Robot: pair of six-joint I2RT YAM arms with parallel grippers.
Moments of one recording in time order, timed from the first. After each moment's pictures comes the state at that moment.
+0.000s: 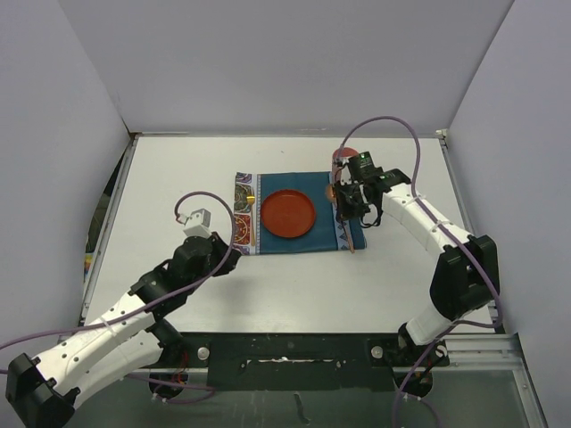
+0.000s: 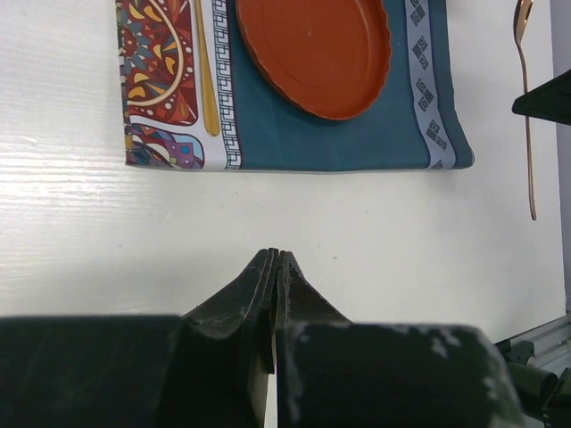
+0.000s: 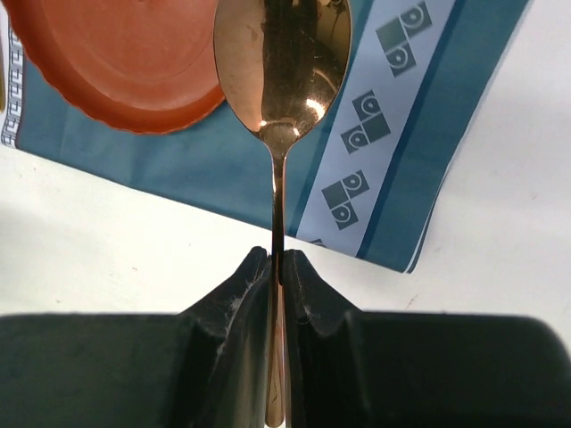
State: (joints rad) left arm -0.74 0.73 0.53 -0.33 -0.27 -0.85; right arm 0.40 1.60 1.33 -0.78 -0.10 0.14
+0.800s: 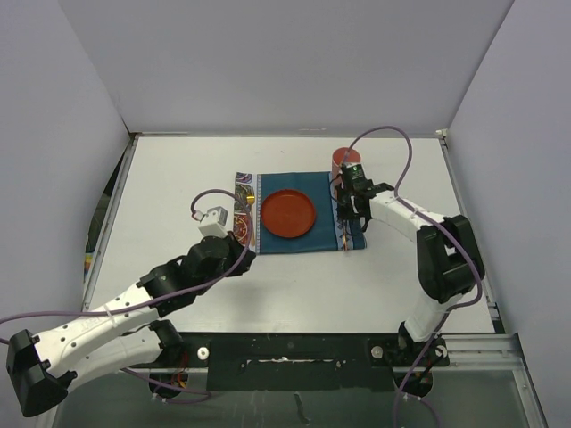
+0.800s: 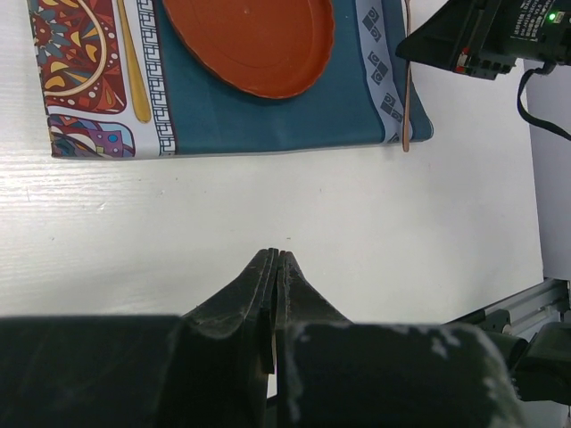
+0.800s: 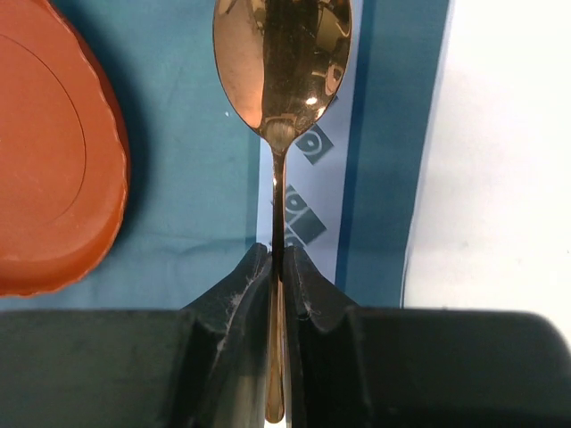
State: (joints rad) left arm -0.93 0.83 0.66 -0.37 -0.36 -0.91; right arm 0.37 1.72 1.15 -0.43 0.11 0.30
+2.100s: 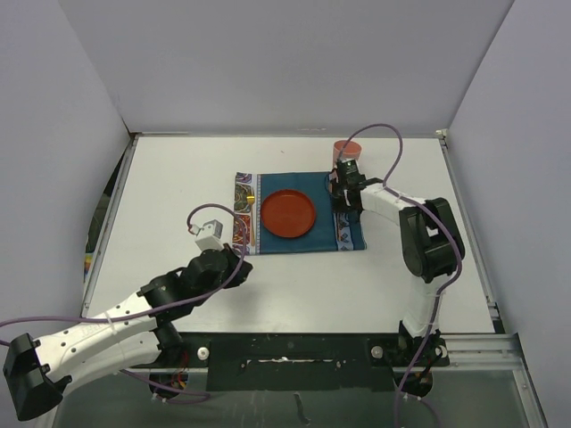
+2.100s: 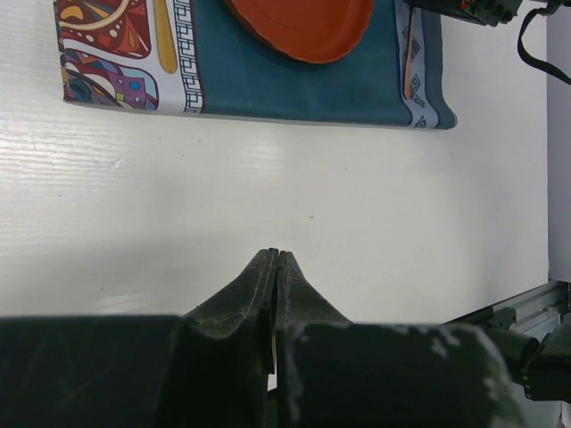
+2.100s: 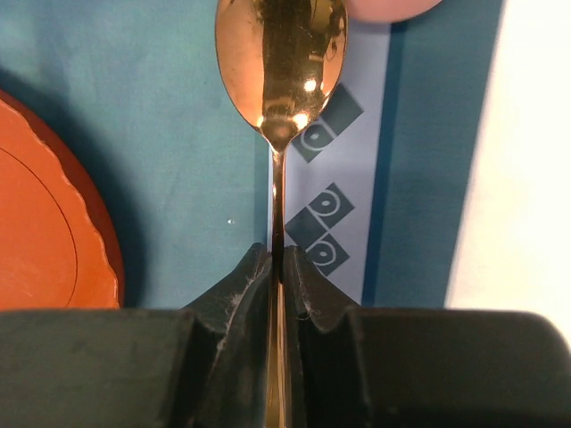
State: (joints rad) left arm -0.95 0.76 0.52 -0.35 -0.38 -1.00; right arm 0.35 1.91 1.28 -0.32 0.10 0.29
